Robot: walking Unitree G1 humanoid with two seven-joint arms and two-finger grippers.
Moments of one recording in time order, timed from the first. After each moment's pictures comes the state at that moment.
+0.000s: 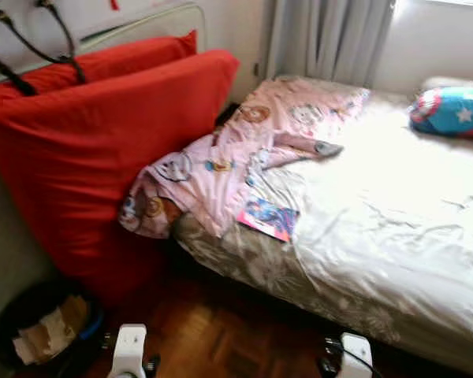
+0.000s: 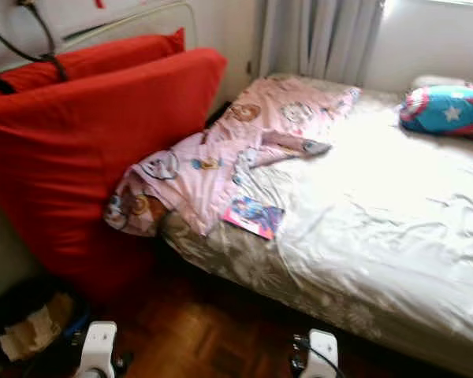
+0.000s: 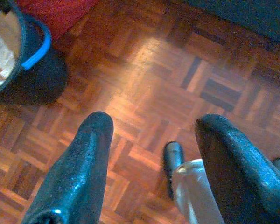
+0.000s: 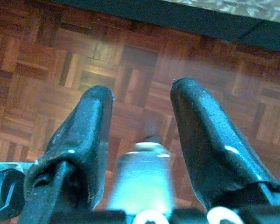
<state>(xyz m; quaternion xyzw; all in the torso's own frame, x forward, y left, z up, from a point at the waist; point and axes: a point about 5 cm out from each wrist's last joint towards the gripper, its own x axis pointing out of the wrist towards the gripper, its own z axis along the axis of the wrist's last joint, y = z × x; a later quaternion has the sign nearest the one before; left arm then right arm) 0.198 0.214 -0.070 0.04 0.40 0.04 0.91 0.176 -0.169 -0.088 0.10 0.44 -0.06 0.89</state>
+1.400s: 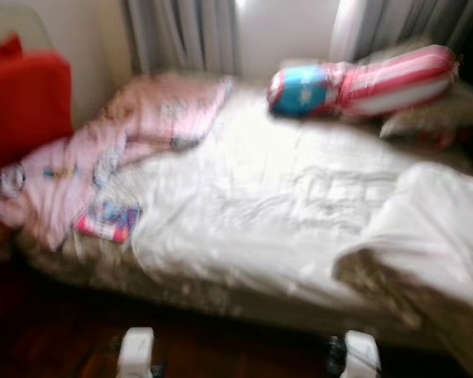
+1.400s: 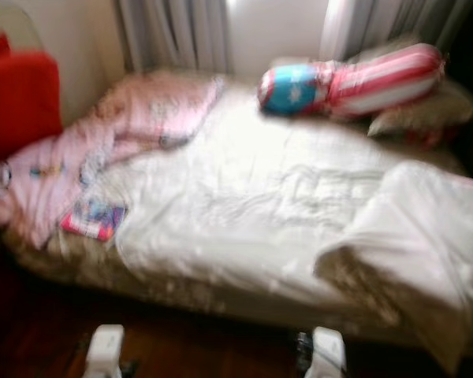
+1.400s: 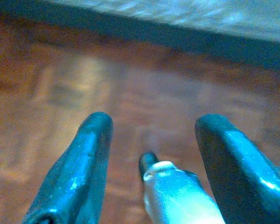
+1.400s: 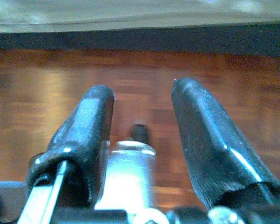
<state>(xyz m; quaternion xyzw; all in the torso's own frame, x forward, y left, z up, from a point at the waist) 0.191 0.194 -0.077 0.02 0.42 0.03 0.91 0.172 -0.189 -0.088 0.08 0.45 -0.08 0.89</state>
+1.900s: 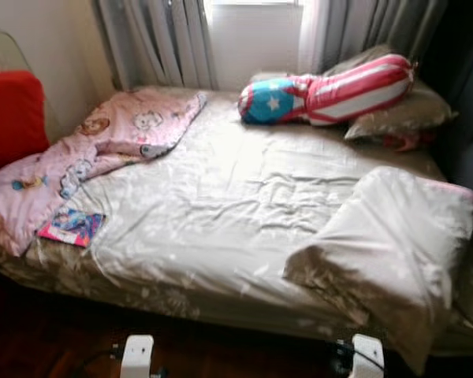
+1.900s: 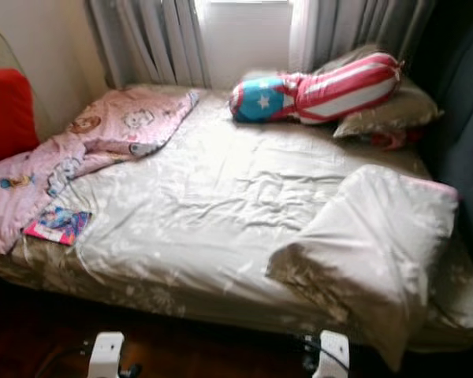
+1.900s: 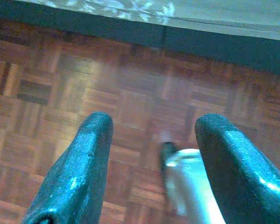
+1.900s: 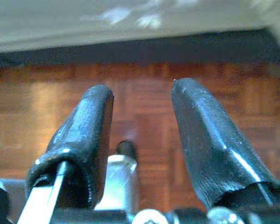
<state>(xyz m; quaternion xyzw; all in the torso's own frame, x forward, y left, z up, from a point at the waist) 0.188 0.206 -0.077 0.02 0.42 0.04 0.91 0.181 -0.188 -0.084 0.08 0.43 -0.08 0.89</state>
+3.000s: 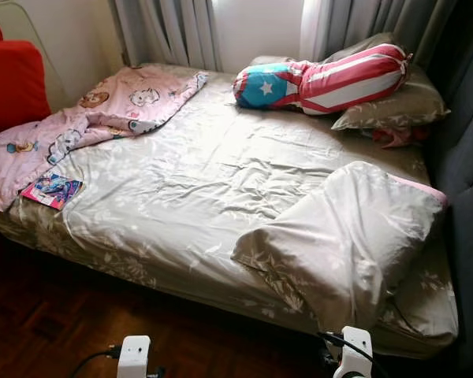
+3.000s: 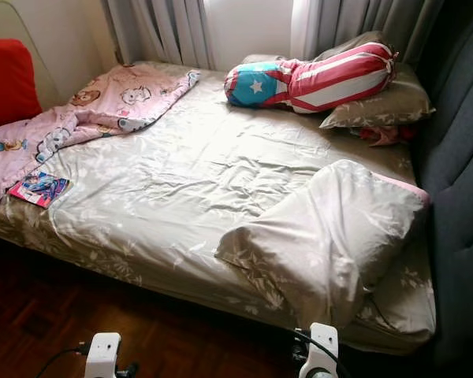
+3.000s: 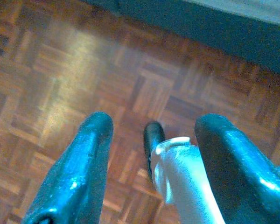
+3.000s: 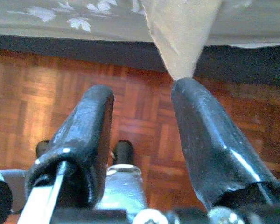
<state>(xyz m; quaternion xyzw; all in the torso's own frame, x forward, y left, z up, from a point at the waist) 0.188 0.207 -0.077 0.02 0.42 0.04 0.90 0.186 -0.176 -0.083 0.09 0.43 -0.07 0.90</state>
